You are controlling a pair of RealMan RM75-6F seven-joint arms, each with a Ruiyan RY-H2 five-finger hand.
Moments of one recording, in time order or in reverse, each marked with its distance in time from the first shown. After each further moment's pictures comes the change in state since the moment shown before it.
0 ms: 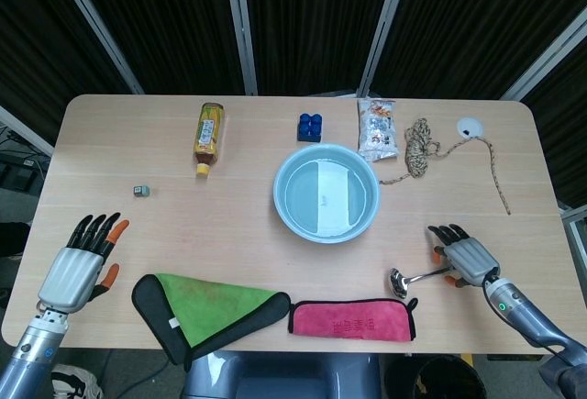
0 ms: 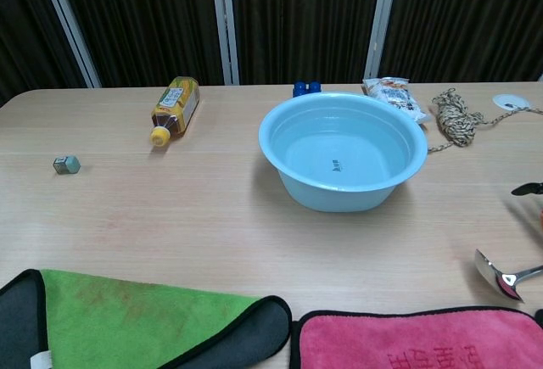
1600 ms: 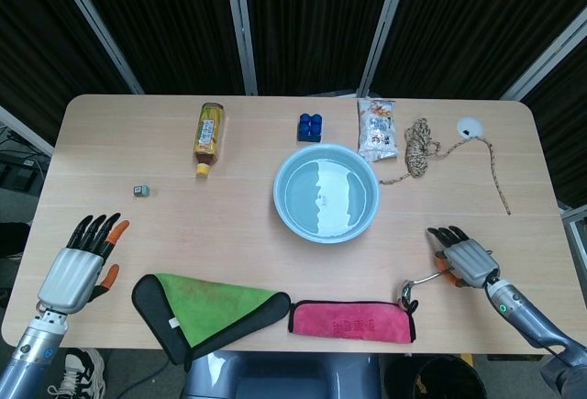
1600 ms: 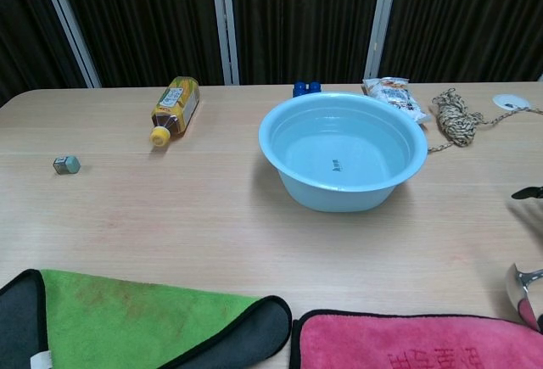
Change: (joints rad) left arm -0.001 0.002 0.007 0.000 0.007 0.009 -0.005; right arm -0.013 -0.049 -0.032 0.115 -0.021 0.043 0.060
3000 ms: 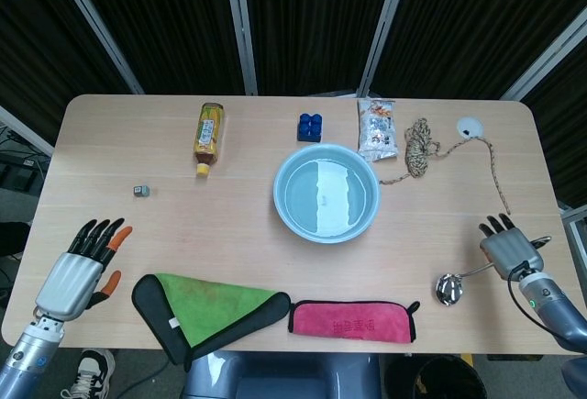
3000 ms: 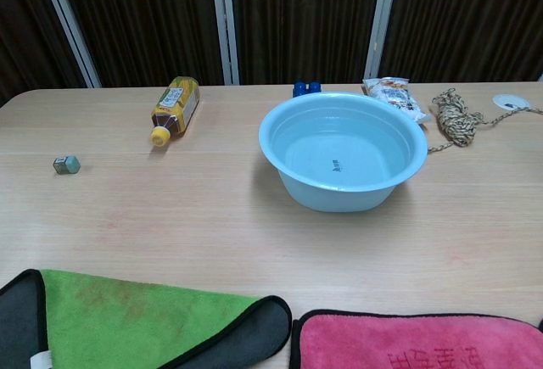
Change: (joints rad) left arm 0.004 0.039 0.031 -0.015 0.070 0.028 -0.078; right arm 0.037 0.448 0.168 -0.725 0.402 -0.294 -0.876
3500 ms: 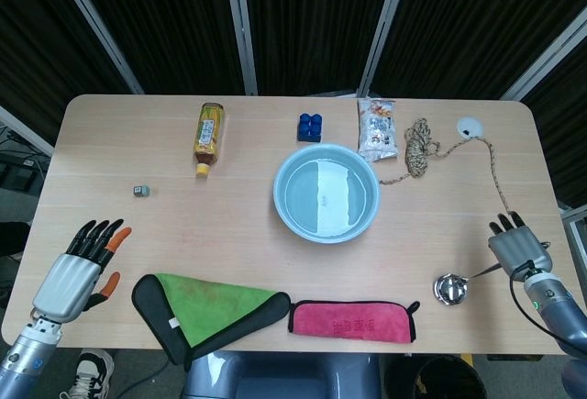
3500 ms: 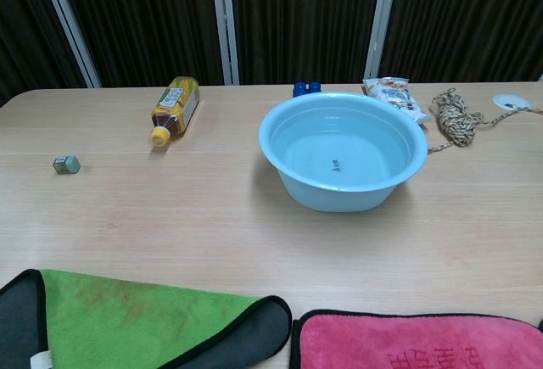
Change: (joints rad) left arm 0.002 0.015 0.006 -0.002 0.018 0.012 -0.033; right arm 0.030 0.134 0.021 -0.256 0.263 -0.005 -0.309
